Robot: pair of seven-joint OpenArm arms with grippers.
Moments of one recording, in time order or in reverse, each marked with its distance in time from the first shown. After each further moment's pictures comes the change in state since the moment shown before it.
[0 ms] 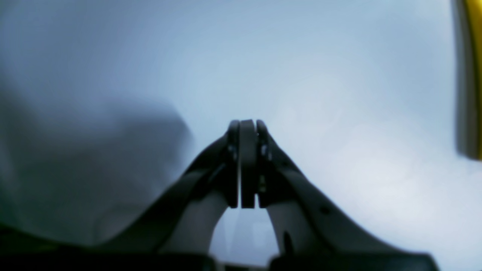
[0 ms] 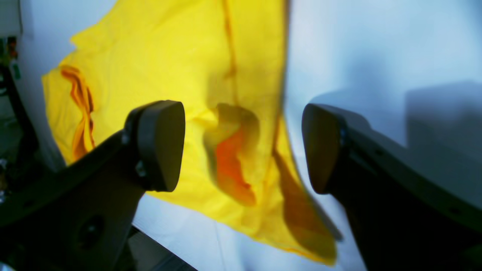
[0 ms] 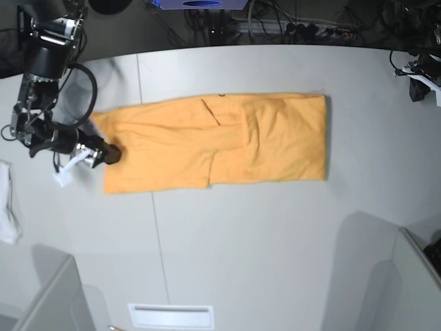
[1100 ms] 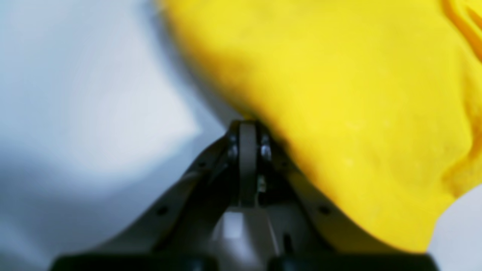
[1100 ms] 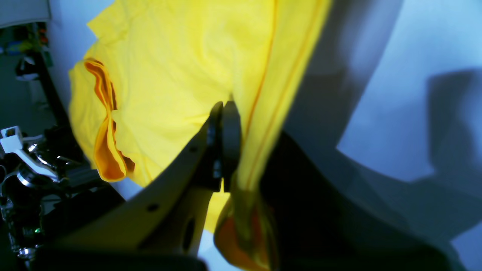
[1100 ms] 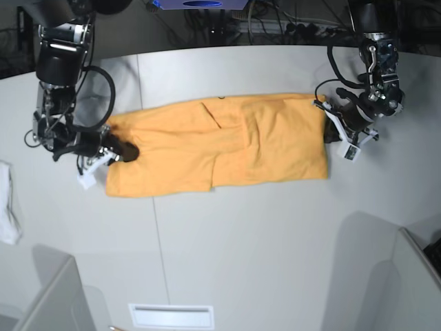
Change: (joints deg) left arm -15.0 -0.7 40.8 -6.4 12.3 0.0 -4.2; right arm 4.7 -2.3 -5.5 -9.8 0.7 0.9 5.2
